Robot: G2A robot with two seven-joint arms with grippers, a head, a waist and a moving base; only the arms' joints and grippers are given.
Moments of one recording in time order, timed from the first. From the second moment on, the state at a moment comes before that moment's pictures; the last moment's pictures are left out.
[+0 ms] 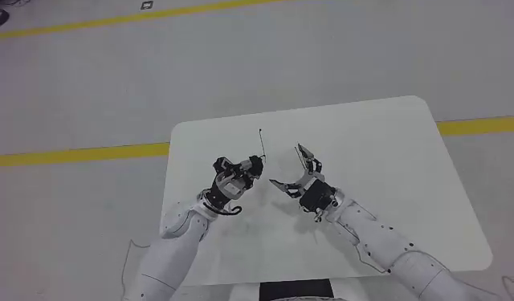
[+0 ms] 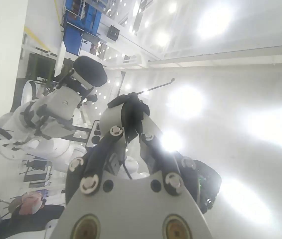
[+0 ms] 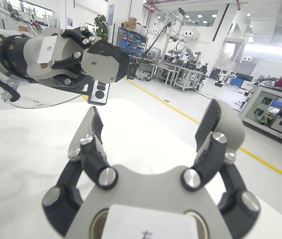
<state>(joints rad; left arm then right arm) 1.52 -1.14 -1.21 -1.54 -1.01 -0.10 -0.86 -1.32 -1.22 0.78 -1.31 -1.53 -0.01 -0.79</state>
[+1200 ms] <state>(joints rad) 1.52 -1.14 -1.21 -1.53 -1.00 -0.10 -0.85 -1.24 -1.34 0.70 -1.14 -1.45 0.01 -0.94</state>
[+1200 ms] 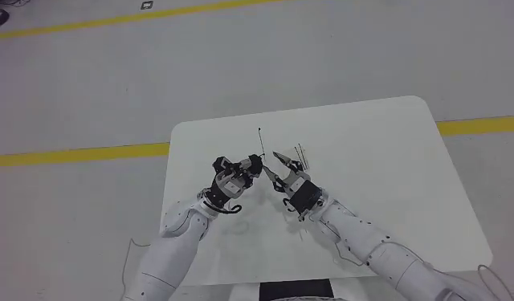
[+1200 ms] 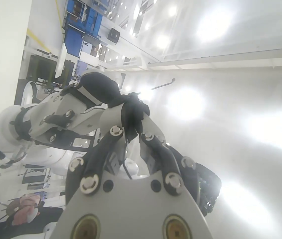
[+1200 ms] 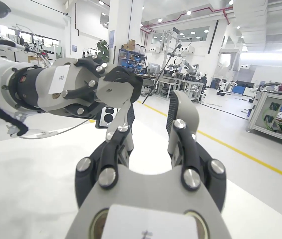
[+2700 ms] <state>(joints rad) 1.52 -1.14 -1.21 -1.53 -1.00 -0.10 -0.85 -1.27 -1.36 0.79 -1.13 -1.49 -0.10 -0.95</state>
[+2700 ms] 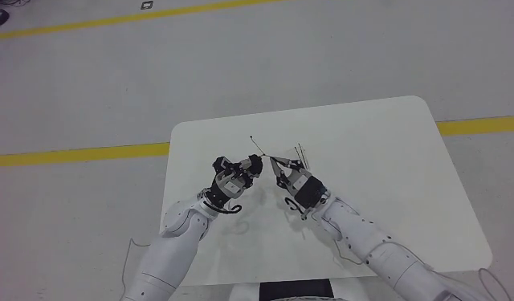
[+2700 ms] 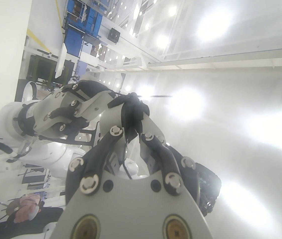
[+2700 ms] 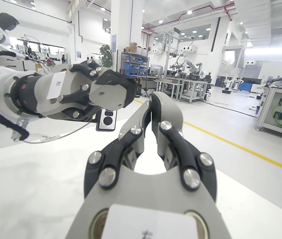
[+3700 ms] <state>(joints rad) 1.52 -1.14 -1.21 -1.55 -1.01 -0.10 -0.83 -1.32 -1.32 0.83 -1.19 -1.57 -0.10 -0.90</state>
